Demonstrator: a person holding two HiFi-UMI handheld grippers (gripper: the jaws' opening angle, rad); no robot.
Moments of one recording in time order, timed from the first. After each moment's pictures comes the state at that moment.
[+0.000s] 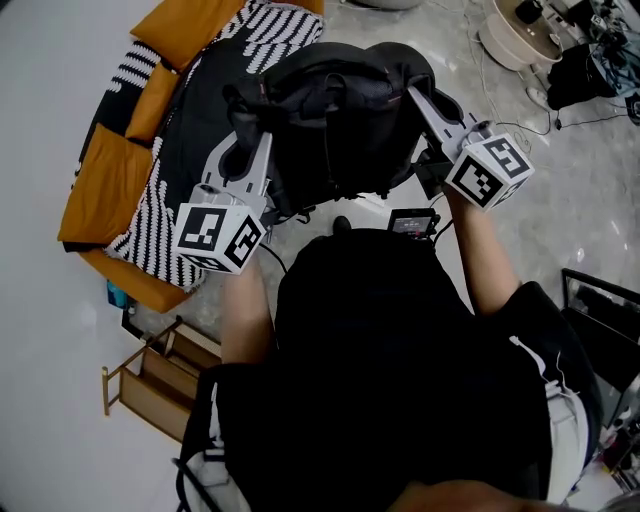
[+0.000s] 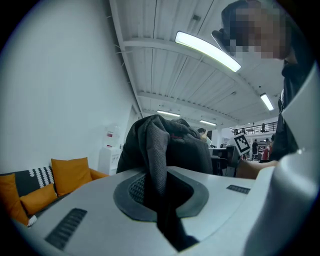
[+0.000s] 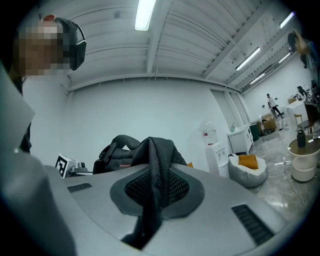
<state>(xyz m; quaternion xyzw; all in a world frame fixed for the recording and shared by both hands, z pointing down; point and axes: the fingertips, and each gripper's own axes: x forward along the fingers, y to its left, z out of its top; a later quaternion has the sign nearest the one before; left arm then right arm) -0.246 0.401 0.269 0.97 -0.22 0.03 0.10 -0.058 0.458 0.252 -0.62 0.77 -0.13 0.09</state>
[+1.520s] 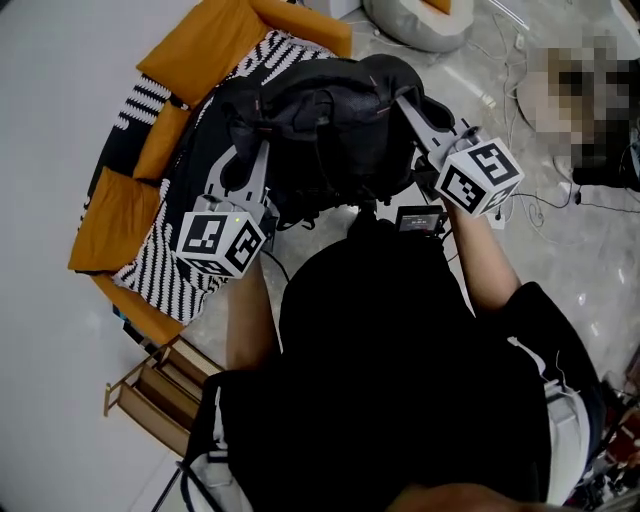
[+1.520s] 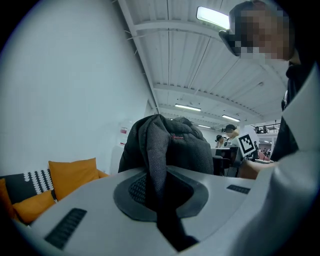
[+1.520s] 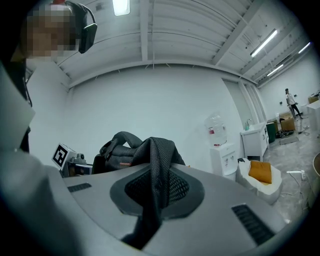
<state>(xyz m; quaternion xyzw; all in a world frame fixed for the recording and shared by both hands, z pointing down) -0.085 0.166 0.290 0.94 -0.32 0.06 0.13 0.109 0.195 0.275 -0.55 0.82 -0.13 0.04</state>
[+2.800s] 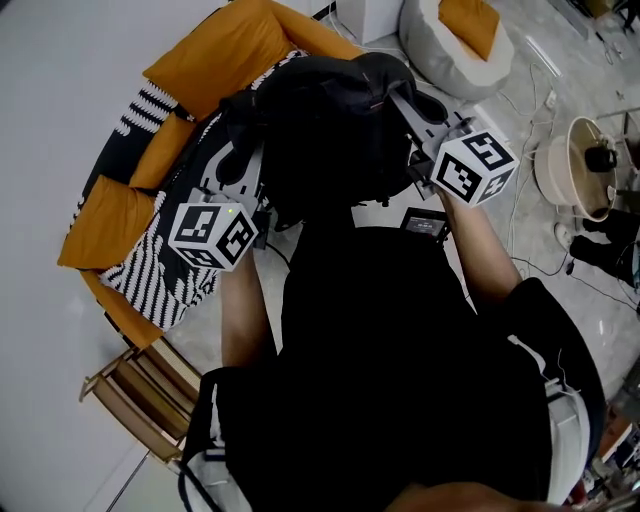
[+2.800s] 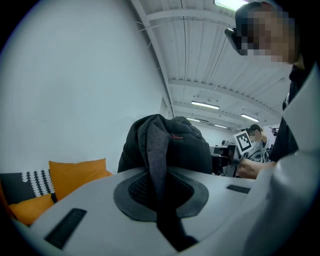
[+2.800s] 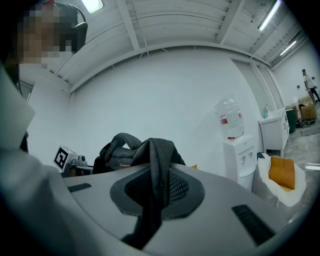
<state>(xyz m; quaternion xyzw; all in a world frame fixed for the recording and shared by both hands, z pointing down) -0.034 -0.009 0.323 0.91 -0.39 0.07 0.15 0.161 -0.020 0.308 -0.47 0.86 -0.17 0.02</state>
